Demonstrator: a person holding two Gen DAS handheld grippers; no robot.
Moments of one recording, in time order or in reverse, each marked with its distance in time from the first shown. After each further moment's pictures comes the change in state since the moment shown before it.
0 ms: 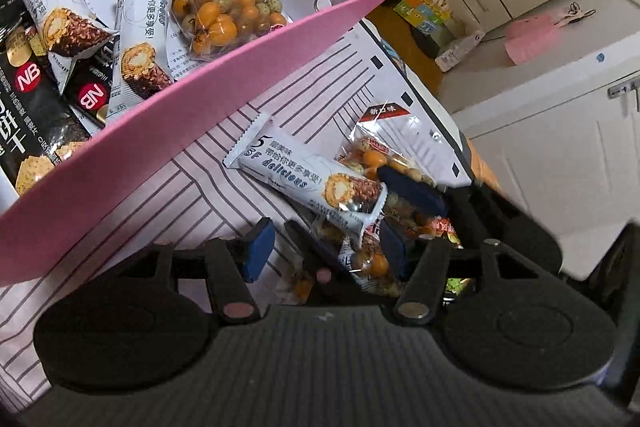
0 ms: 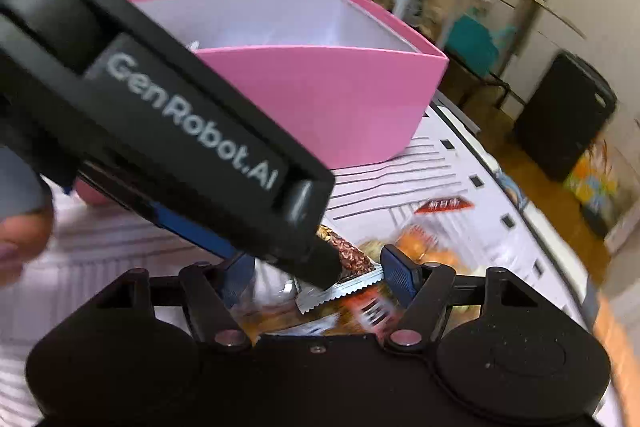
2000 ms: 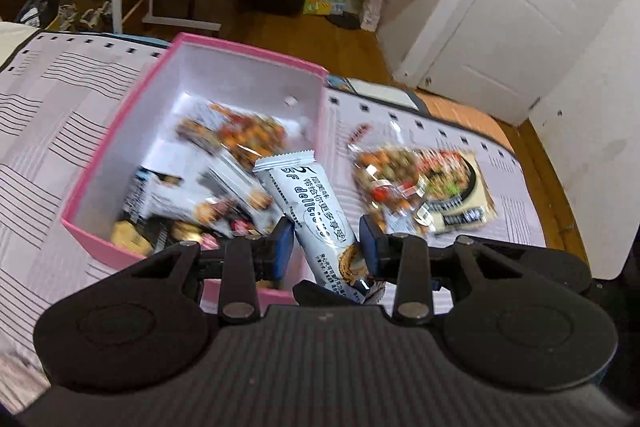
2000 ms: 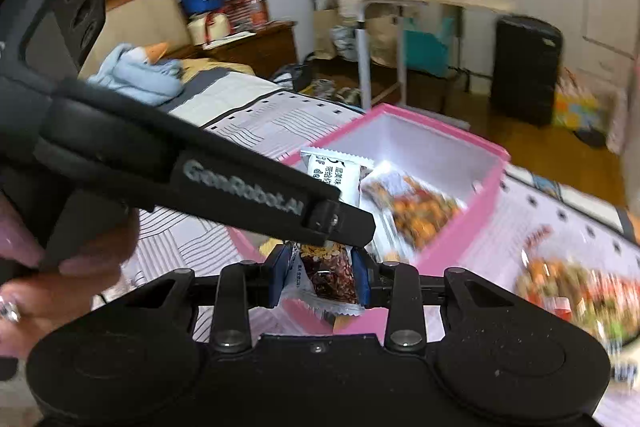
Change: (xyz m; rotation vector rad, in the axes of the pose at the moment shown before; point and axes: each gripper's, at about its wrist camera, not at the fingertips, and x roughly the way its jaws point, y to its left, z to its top) left arm -0.197 0.002 0.056 0.620 0.014 0.018; right arm -0.055 0.114 0.130 0.425 -0.129 0.010
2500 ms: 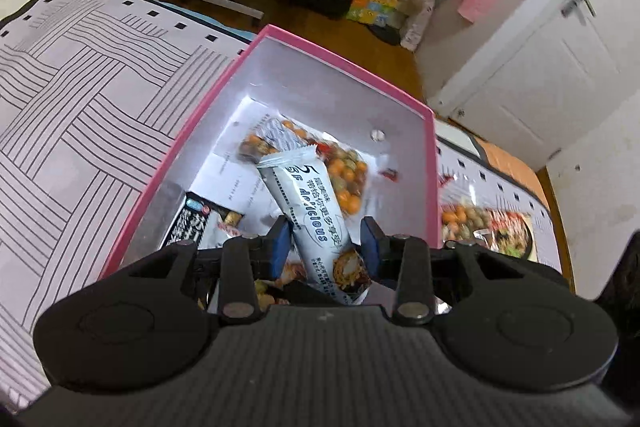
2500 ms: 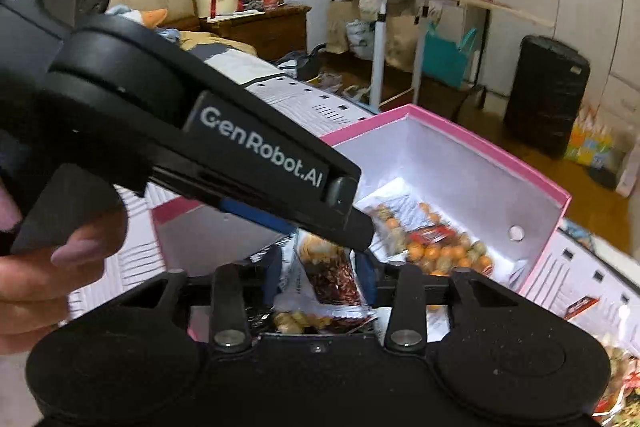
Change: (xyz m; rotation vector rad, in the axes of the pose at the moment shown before) left arm 0.070 0.107 0.033 -0.187 -0.014 0.002; right arm 0.084 0.003 0.009 -0.130 0.014 -0.057
